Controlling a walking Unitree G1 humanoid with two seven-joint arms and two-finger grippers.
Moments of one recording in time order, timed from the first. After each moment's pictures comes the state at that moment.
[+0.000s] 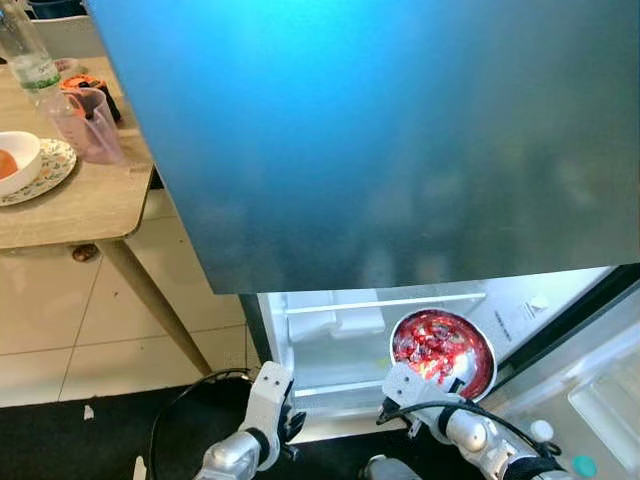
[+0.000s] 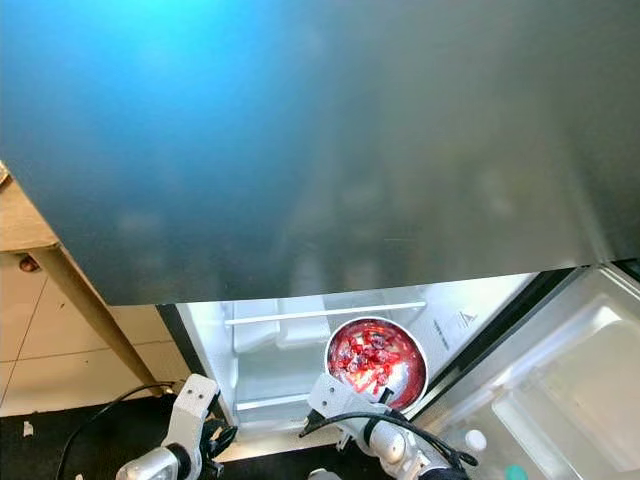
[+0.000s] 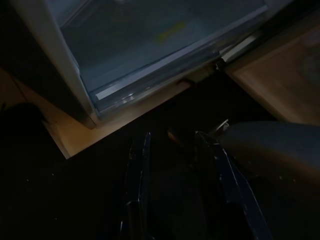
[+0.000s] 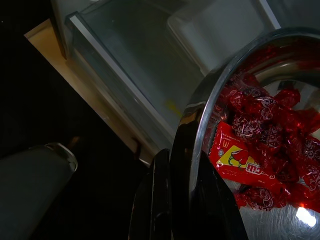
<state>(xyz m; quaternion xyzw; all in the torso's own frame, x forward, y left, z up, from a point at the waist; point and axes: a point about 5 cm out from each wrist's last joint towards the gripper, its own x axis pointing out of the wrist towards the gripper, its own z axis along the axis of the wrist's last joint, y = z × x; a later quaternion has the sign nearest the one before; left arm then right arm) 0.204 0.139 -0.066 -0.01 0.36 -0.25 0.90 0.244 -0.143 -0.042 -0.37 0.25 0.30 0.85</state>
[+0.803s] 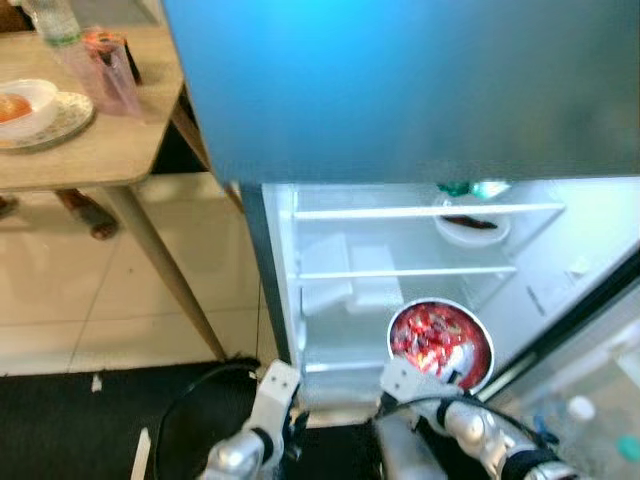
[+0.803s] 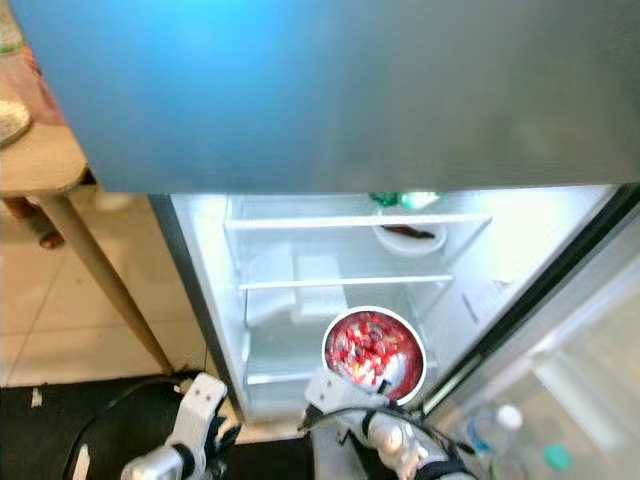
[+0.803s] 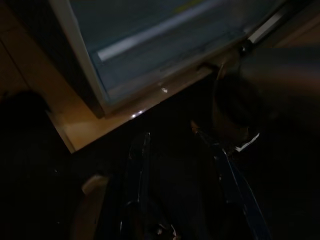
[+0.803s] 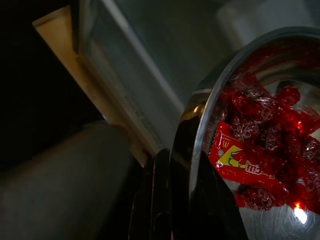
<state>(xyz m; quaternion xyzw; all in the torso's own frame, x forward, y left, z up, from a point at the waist) 0.209 0.135 -0.061 0.03 0.34 -0.26 0.91 0.255 -0.140 -0.034 -0.38 0.23 0.30 0.84</state>
